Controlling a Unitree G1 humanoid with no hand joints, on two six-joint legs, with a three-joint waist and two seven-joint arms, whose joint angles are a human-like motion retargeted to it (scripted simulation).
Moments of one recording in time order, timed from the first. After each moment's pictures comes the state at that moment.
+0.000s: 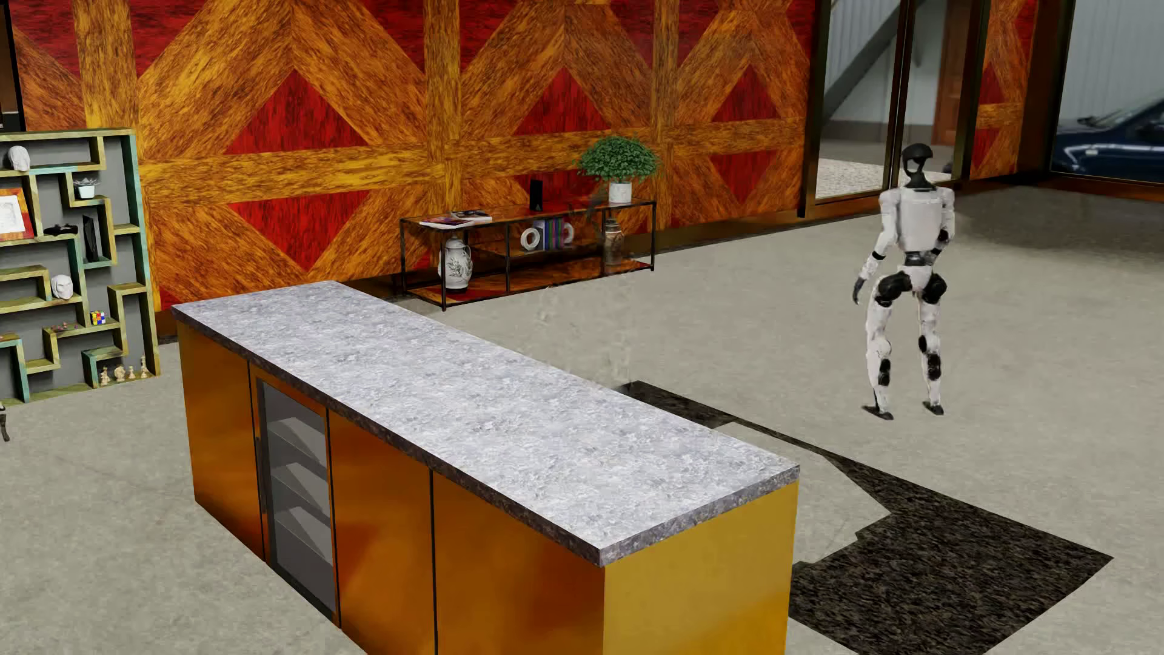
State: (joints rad) body -0.23 -0.27 0.03 0.07 -0.17 -0.02 0.21 -0.15 -0.01 0.38 0.39 0.17 -0.04 -0.35 -0.22 0.05 -0.16 -0.04 0.08 0.15 0.64 0.76 0.86 0.71 -0.55 0.23 0.36 0.02 -0.02
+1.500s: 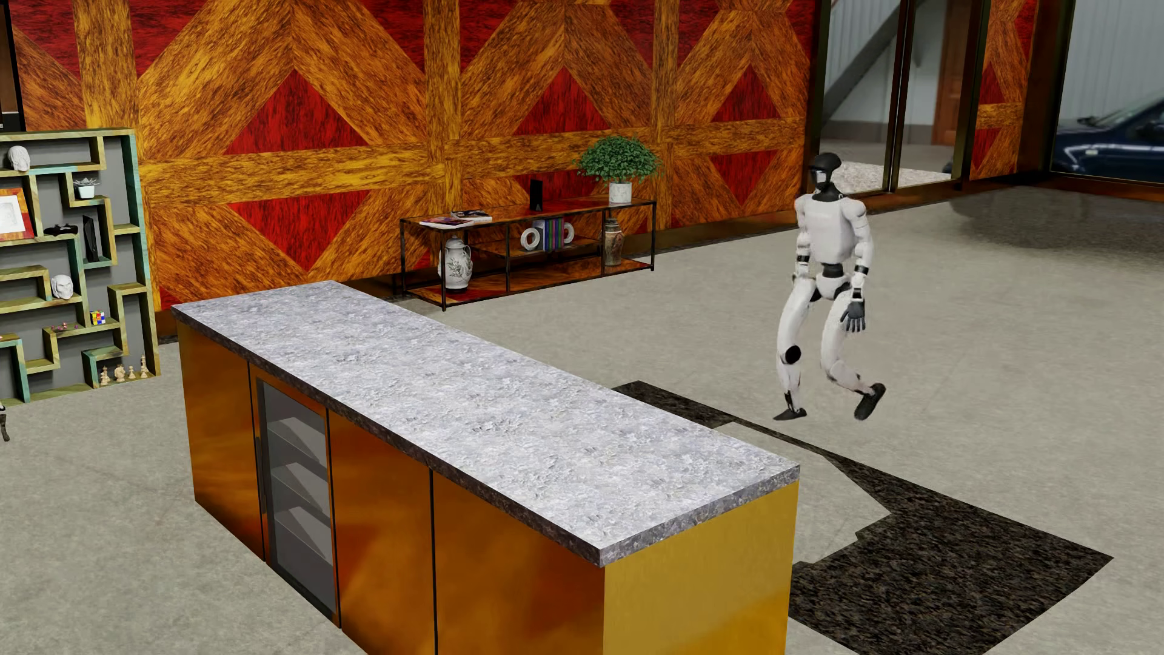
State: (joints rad) body -0.35 -0.53 -0.05 -0.13 -0.08 0.05 -0.16 -0.19 0.03 1.19 0.59 0.16 0.10 -0.08 -0.23 0.16 -0.16 -0.25 -0.04 -0.13 0.47 0.80 1.07 0.75 -0.77 0.22 0.42 -0.08 0.29
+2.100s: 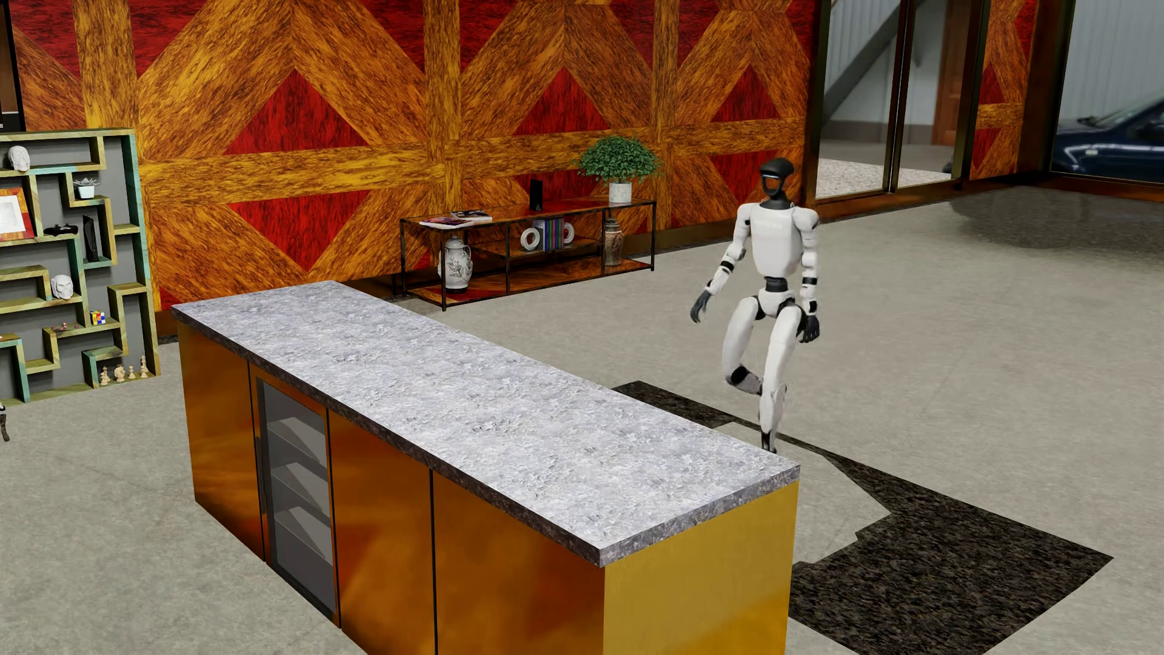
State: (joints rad) body -0.37 -0.21 0.09 -0.03 -0.26 -0.04 0.24 -0.04 0.03 0.42 1.18 0.35 -0.14 -0.23 0.01 -0.07 -0.27 0.08 0.13 0.16 0.36 0.89 0.64 0.68 -0.58 0.30 0.34 -0.15 -0.09
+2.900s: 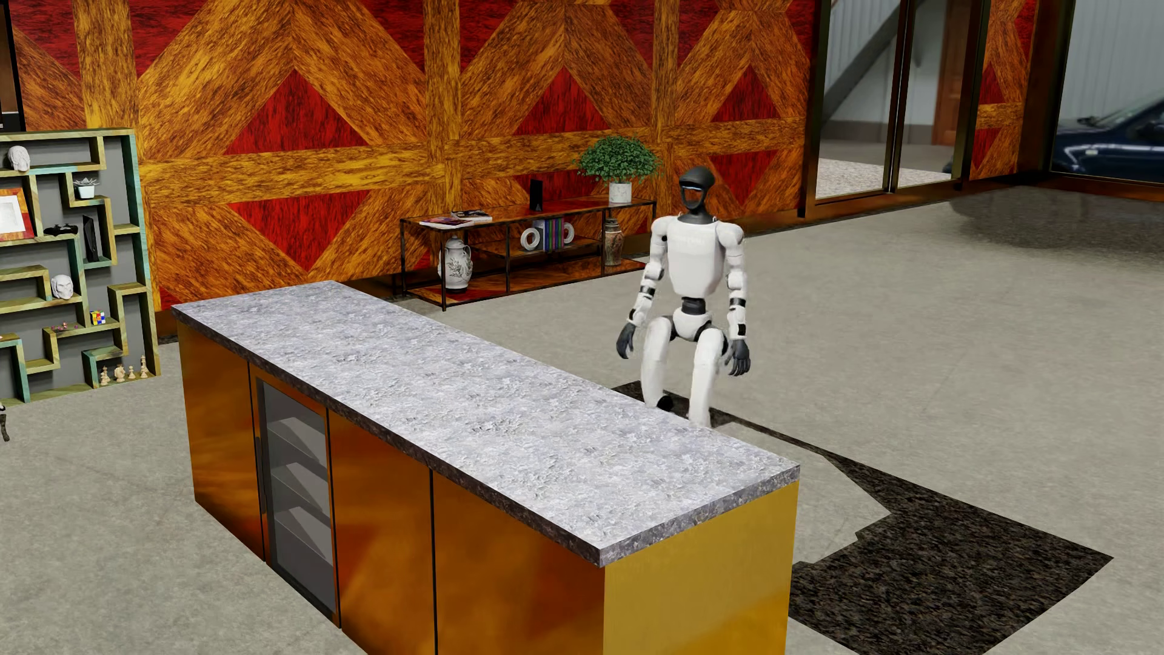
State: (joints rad) body -0.60 -0.18 0.03 0.21 0.03 0.06 0.15 -0.25 0.01 1.09 0.50 0.28 -0.08 -0.23 -0.37 0.05 -0.17 -0.04 -0.06 0.17 0.36 0.74 0.89 0.67 -0.64 0.21 0.38 0.04 -0.04
